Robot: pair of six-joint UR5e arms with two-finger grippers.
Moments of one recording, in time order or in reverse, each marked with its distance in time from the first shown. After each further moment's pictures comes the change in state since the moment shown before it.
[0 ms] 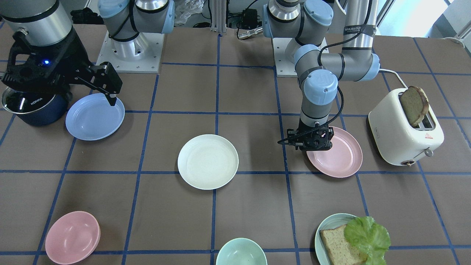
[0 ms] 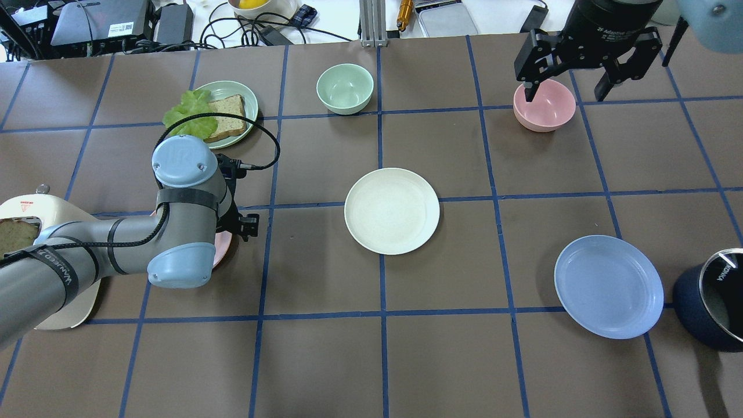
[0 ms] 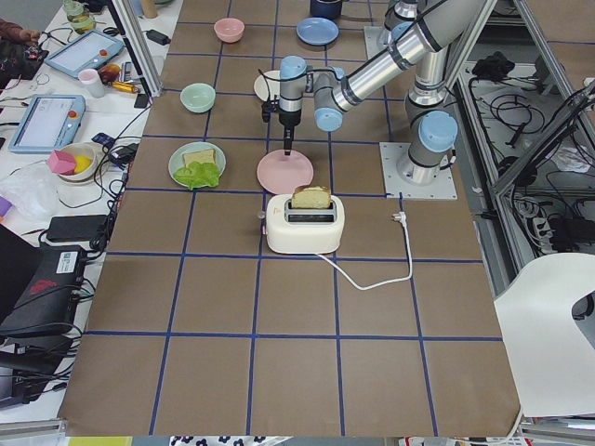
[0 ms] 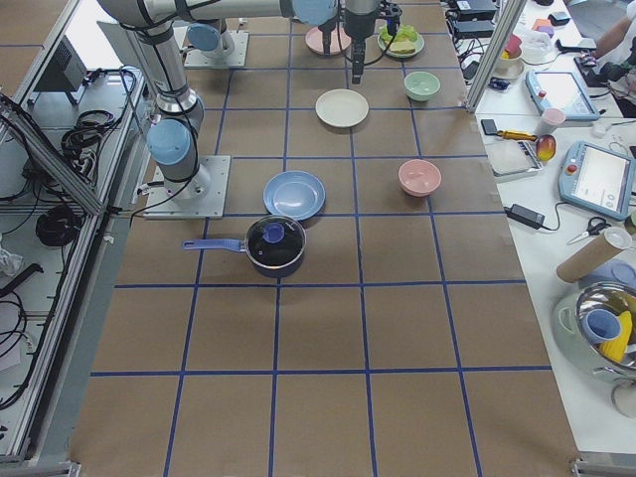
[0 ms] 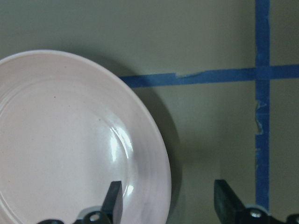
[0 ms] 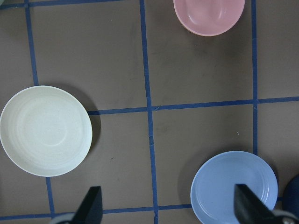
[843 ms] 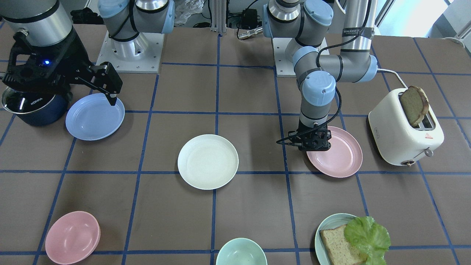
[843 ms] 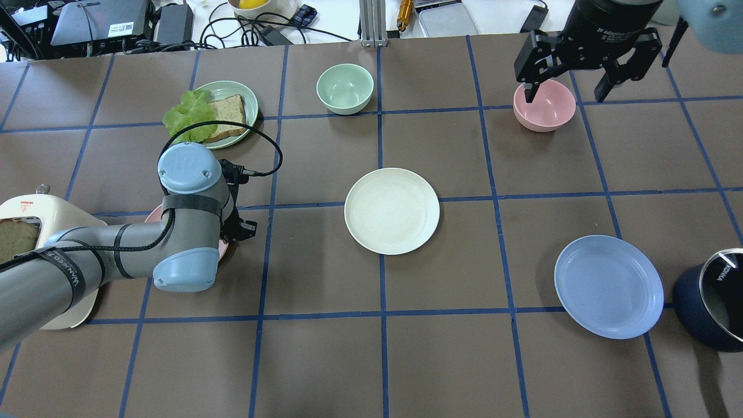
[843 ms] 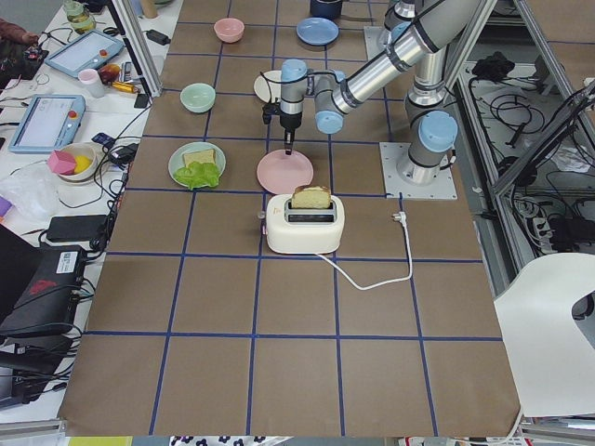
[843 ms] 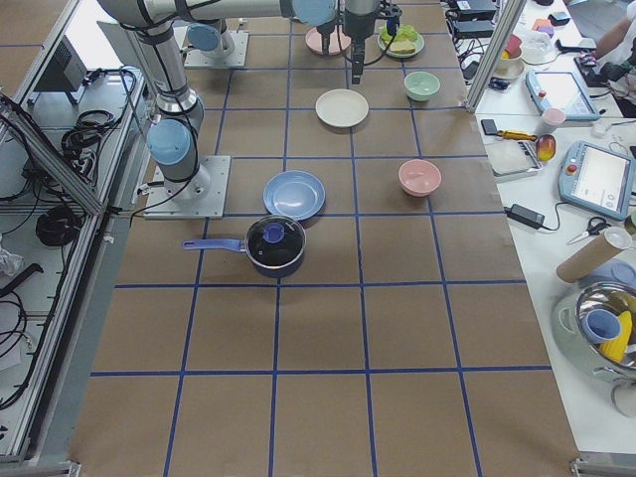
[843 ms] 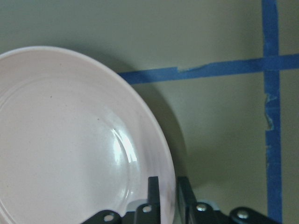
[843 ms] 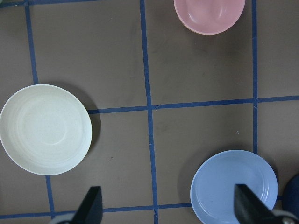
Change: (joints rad) left arm 0.001 -0.026 0.005 0.013 0.024 0.016; right arm 0.000 -0.001 0.001 0.004 0.000 -0.001
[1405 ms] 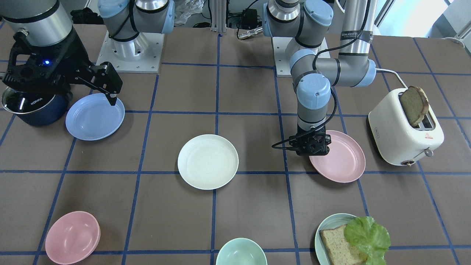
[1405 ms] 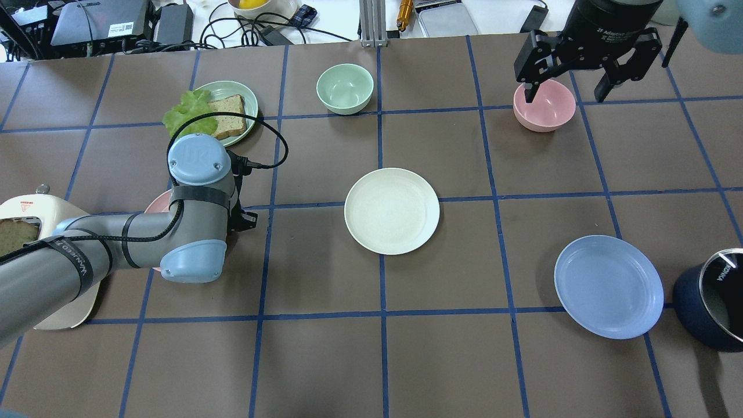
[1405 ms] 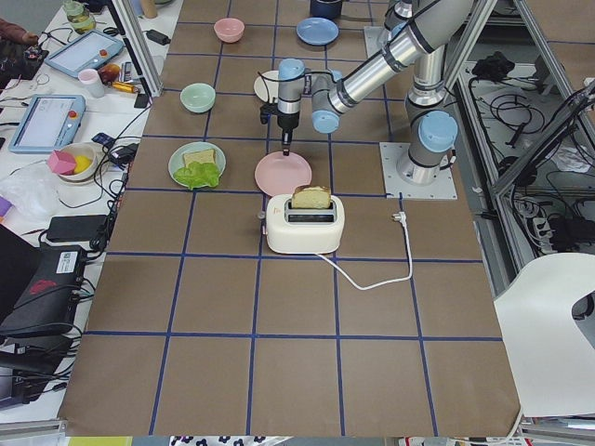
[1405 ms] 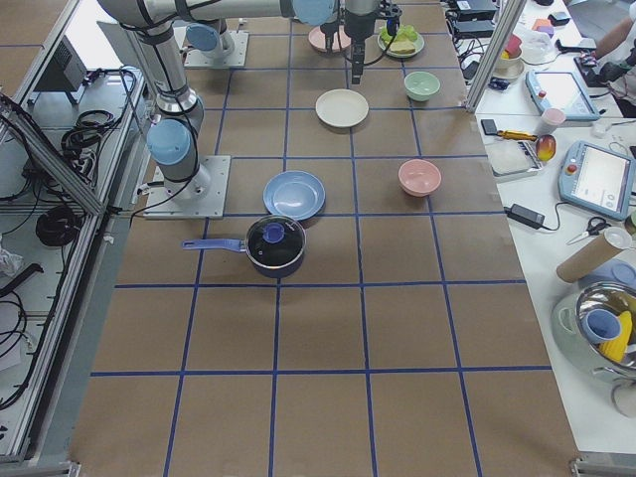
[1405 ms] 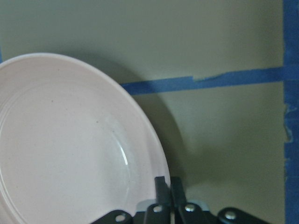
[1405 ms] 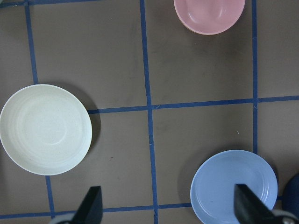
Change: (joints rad) left arm -0.061 -0.014 0.073 -0.021 0.052 -0.011; right arm 0.000 0.000 0.000 0.000 0.000 0.000
